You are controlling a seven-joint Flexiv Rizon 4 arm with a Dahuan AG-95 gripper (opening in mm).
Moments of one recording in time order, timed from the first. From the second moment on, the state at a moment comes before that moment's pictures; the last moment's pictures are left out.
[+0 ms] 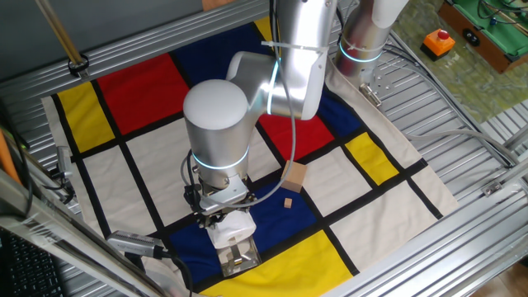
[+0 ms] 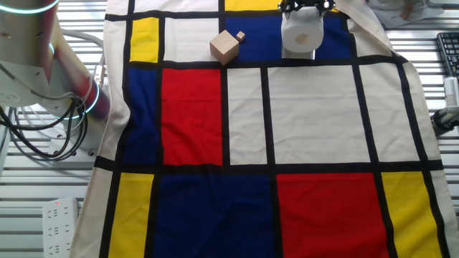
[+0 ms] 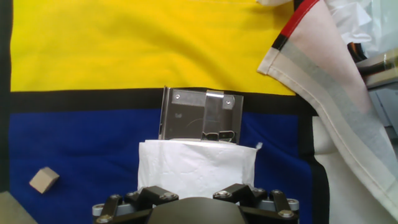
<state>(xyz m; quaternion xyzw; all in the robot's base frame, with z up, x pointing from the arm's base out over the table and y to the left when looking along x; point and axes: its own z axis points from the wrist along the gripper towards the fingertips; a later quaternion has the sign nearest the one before) 0.562 0.276 0.096 -0.70 0.71 0.01 0.06</state>
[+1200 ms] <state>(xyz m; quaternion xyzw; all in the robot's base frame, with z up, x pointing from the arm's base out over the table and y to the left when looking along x) 0.560 0.286 0.097 -0.70 0.71 0.01 0.06</state>
